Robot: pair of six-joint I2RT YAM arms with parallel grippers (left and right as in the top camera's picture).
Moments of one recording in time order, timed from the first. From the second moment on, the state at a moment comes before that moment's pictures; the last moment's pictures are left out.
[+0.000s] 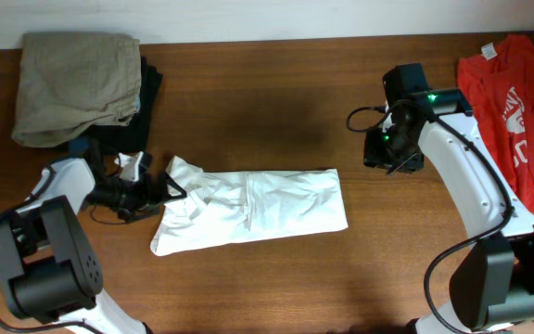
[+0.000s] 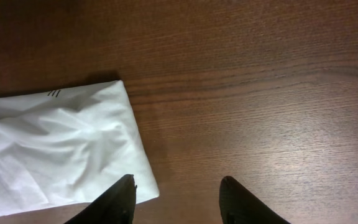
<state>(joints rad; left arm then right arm) 0.28 1.91 1.11 -0.88 0.65 0.16 0.11 1.74 1.49 -1.17 -0.05 0.31</state>
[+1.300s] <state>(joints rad) 0.14 1.86 1.50 -1.19 0.30 -0.01 0.17 1.74 1.23 -0.91 -0.23 0.31</state>
